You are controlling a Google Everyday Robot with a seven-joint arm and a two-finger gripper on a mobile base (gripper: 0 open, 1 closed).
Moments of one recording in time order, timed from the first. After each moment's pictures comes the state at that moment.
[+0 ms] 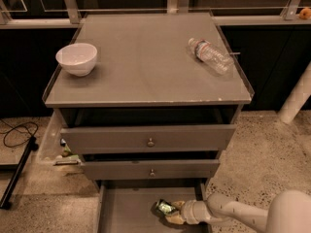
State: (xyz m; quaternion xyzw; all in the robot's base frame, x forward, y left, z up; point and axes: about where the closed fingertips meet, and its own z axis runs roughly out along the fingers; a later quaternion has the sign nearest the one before) arm 0.470 -0.100 0.181 -0.43 0.80 0.30 0.28
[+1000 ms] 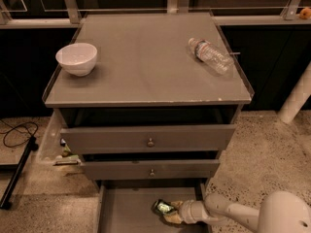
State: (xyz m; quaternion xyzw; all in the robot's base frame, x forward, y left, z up) arm 0.481 -0.094 0.154 -0.43 0.80 0.30 0.28
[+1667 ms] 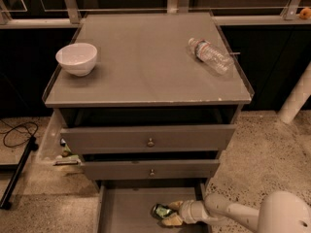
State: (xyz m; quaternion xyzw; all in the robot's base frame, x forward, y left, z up) arm 0.481 -0.093 0.154 -0.43 0.80 0.30 0.28
